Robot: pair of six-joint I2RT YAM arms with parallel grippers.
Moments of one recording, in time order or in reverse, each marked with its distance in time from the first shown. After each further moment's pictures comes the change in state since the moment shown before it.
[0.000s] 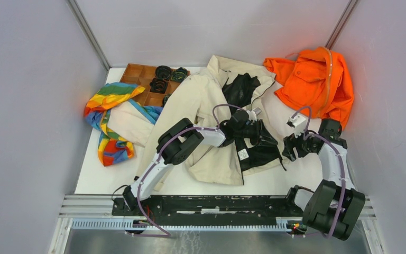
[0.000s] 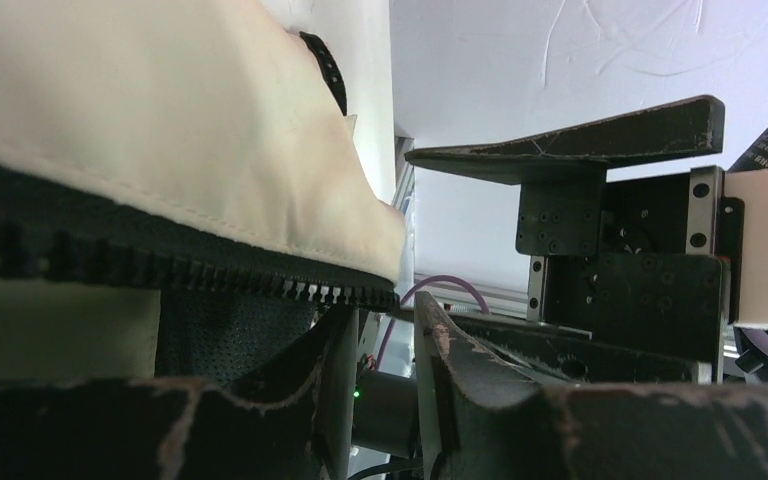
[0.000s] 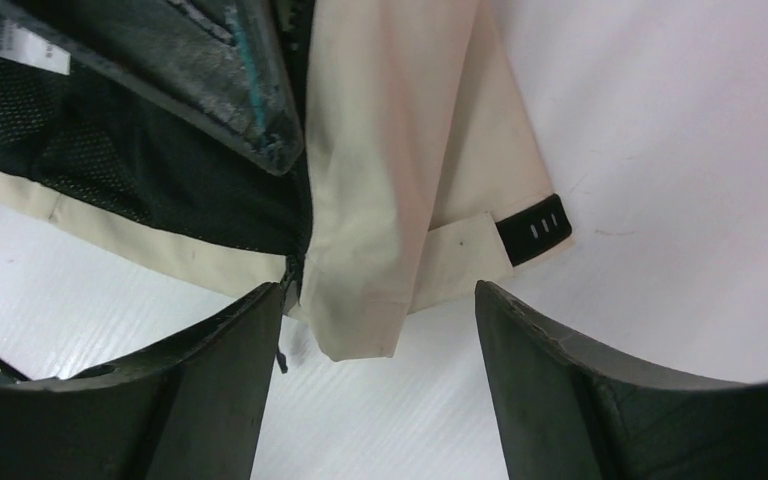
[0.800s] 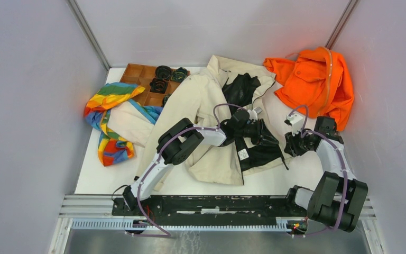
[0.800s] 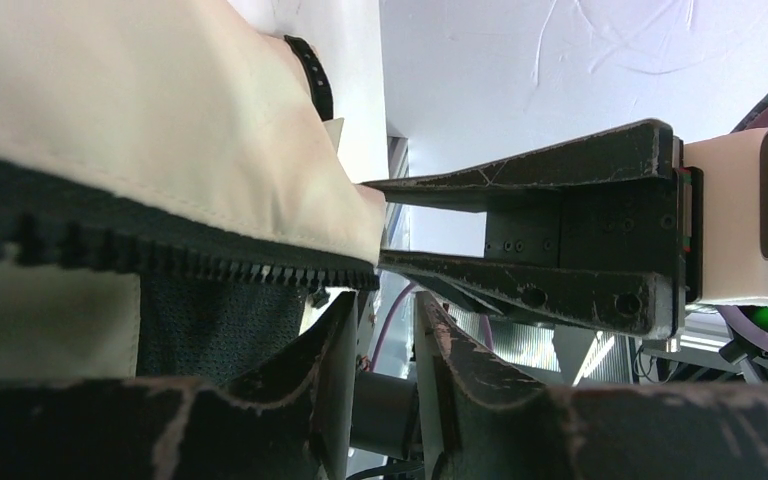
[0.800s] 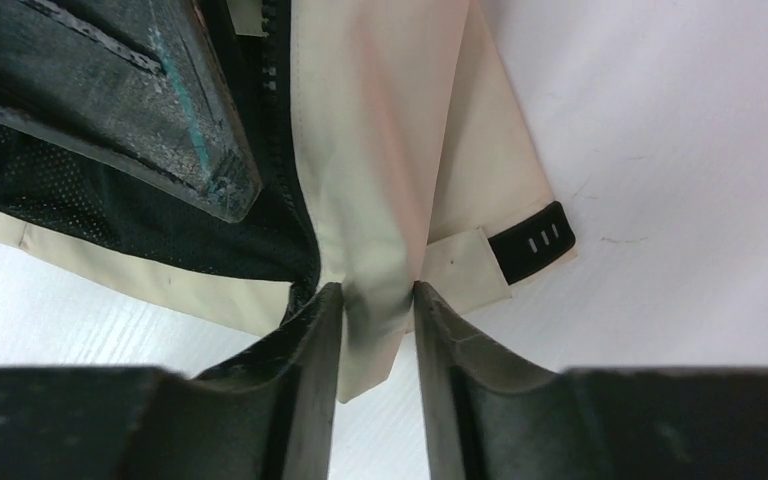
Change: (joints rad) left arm -0.001 0.003 0.018 -0.006 0.008 0.000; right arm 0.058 0.079 -0.006 0.089 0.074 0.096
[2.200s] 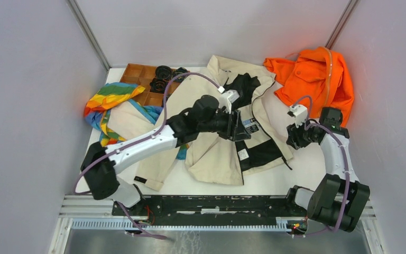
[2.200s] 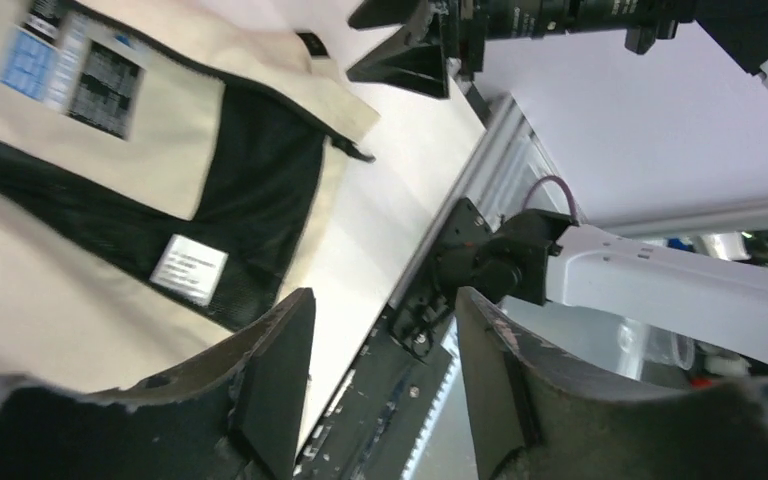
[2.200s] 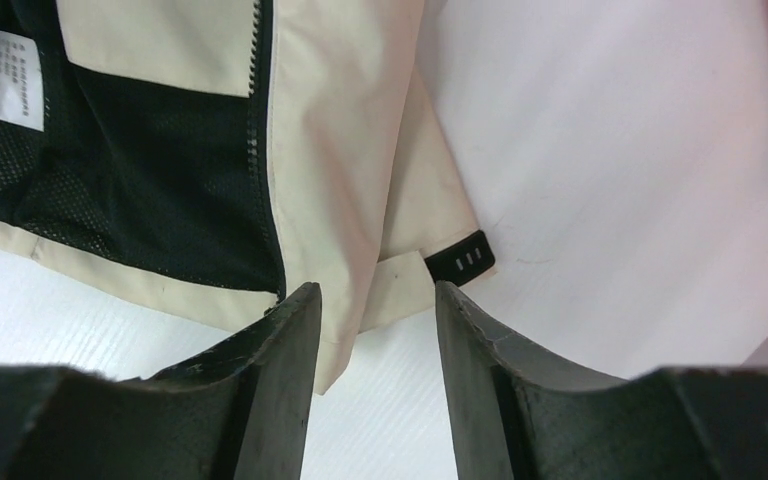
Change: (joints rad) left arm 0.001 -0.860 -0.321 -0.706 -0.262 0.690; right arm 0.000 0.000 0.127 -0.066 -0.002 -0.032
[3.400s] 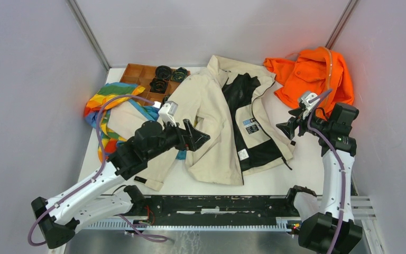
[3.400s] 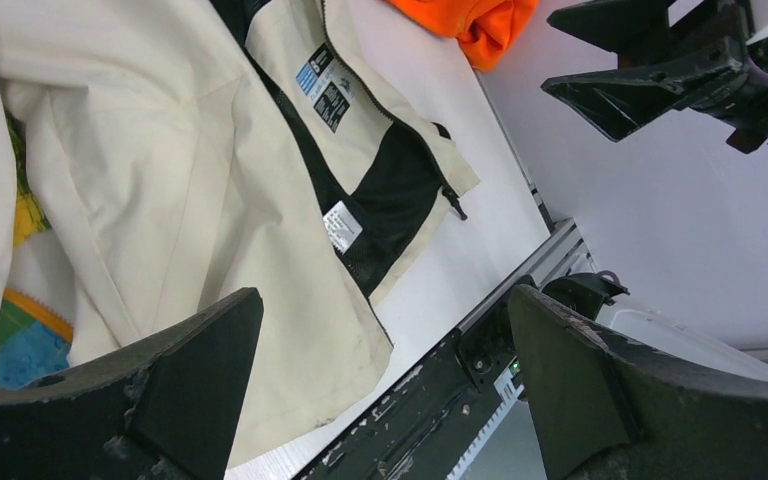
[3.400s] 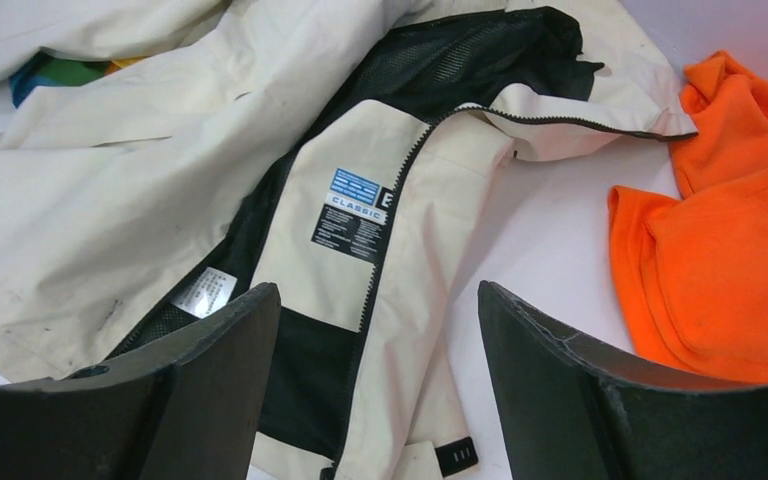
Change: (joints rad) left arm 0.092 -0.727 -0.426 -0.133 -0.372 -0.022; right arm 0.000 -0.266 0.086 0.154 -0.433 0.191
